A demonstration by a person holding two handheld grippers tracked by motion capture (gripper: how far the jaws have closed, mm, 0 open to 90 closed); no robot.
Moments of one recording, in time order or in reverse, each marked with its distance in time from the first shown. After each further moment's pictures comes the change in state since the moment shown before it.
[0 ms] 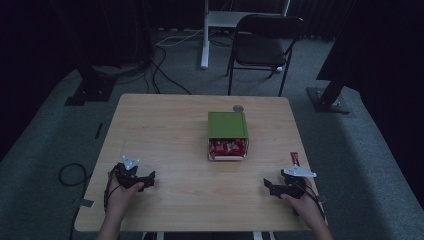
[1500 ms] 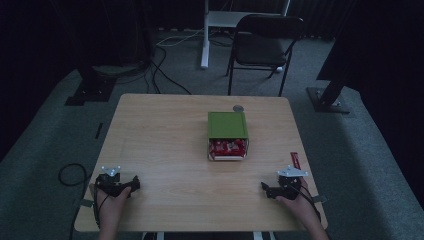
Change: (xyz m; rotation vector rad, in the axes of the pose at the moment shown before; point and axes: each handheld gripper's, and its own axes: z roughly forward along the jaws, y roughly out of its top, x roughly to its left) left arm 0.028 -0.029 -0.009 0.028 0.223 -0.230; right arm 0.010 0.000 0.007 0.101 -0.037 -0.073
